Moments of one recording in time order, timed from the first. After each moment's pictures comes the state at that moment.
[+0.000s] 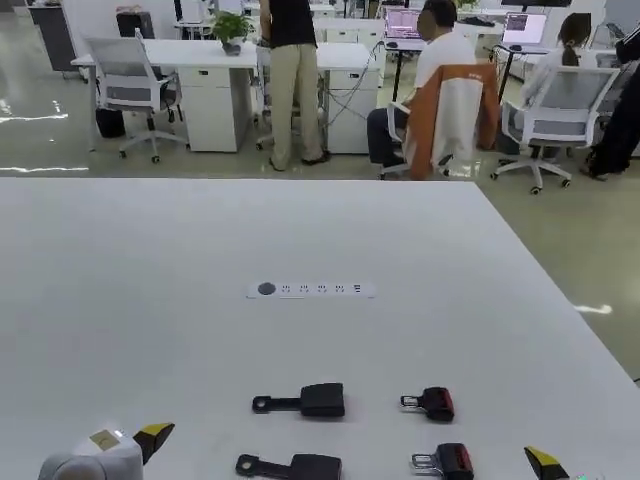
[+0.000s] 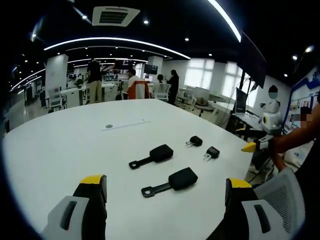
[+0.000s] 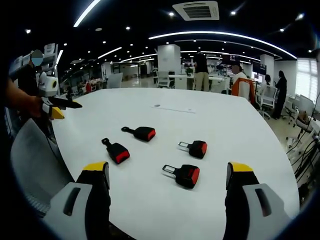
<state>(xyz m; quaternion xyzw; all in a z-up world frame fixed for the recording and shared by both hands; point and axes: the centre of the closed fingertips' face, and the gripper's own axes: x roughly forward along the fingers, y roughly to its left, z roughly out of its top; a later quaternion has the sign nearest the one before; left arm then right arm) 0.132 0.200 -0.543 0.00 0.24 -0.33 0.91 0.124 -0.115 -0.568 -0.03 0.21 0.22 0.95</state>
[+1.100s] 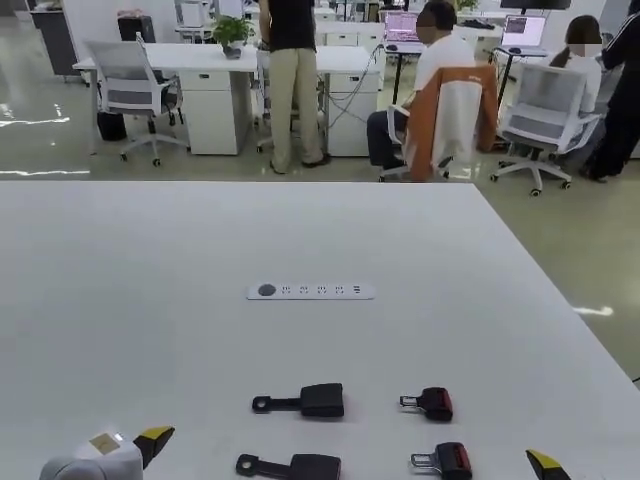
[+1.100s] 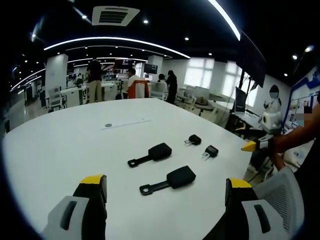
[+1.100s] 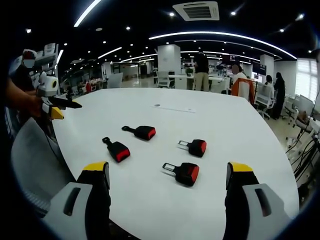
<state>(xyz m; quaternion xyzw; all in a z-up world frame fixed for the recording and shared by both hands) 0.126 0.199 -0.545 0.00 0.25 -0.33 0.91 0.116 -0.116 -0.563 -0.03 0.21 0.22 0.95</state>
